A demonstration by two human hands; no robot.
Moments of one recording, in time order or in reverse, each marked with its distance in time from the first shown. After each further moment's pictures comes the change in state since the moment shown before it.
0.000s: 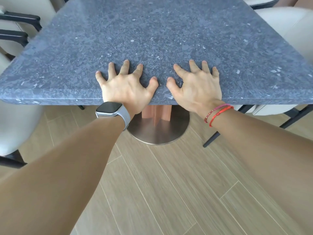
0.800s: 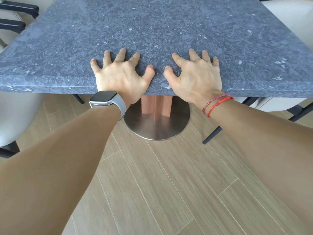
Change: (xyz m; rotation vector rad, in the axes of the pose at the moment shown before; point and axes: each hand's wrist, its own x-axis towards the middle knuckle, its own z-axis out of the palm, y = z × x) left_hand -0.002 0.001 0.005 -0.004 0.050 -0.013; right_hand -0.001 0.001 0.000 0.013 0.032 -0.009
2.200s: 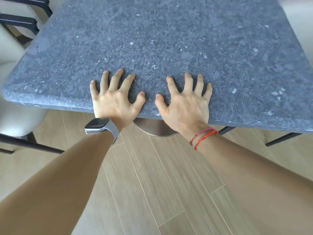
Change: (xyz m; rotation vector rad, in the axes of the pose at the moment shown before) left_hand -0.002 0.003 0.001 -0.046 0.072 -0.025; right_hand 0.001 0.003 -0.006 0.046 -0.073 -0.023
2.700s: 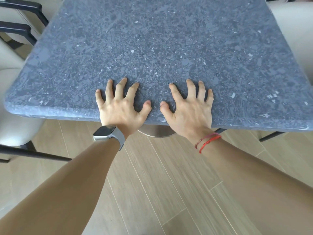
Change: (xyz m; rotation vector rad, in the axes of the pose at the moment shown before) left_hand 0.006 -0.003 -0.004 -0.021 -0.077 0.008; right_hand 0.003 0.001 0.000 -0.017 -0.011 0.022
